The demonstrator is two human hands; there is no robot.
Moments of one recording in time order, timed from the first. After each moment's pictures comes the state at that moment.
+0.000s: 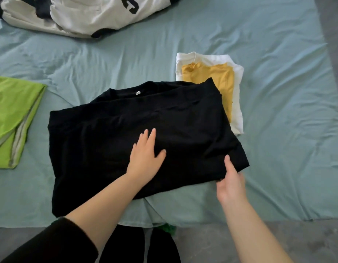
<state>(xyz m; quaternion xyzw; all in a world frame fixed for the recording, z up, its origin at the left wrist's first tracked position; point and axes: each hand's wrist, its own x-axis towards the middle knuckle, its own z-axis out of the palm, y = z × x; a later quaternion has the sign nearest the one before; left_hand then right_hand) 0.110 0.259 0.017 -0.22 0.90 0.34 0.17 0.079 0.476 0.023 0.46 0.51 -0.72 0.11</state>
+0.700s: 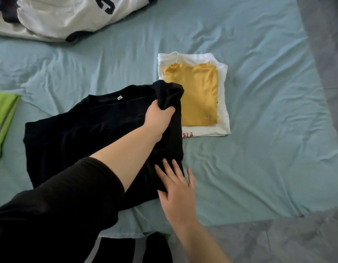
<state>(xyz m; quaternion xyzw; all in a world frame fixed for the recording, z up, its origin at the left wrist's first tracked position) -0.032 0.295 0.038 -0.35 0.66 0.66 0.10 0.134 0.422 0.026 -0.16 0.94 -0.24 0.21</state>
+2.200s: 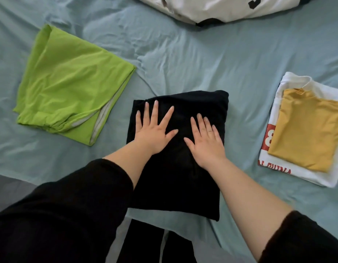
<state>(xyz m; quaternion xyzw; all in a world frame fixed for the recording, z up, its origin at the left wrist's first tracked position) 0.121 0.032 -0.032 -0.24 0.93 0.15 0.25 0.038 0.203 -0.036 -0.35 0.89 0.04 0.27</state>
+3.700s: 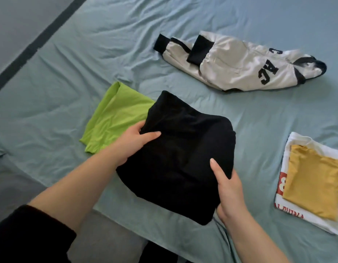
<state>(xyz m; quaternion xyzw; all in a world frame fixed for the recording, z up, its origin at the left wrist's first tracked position) 0.187 -0.124 0.138 -0.39 0.60 0.70 0.03 0.111 0.119 0.140 0.14 0.63 -0.69 0.33</state>
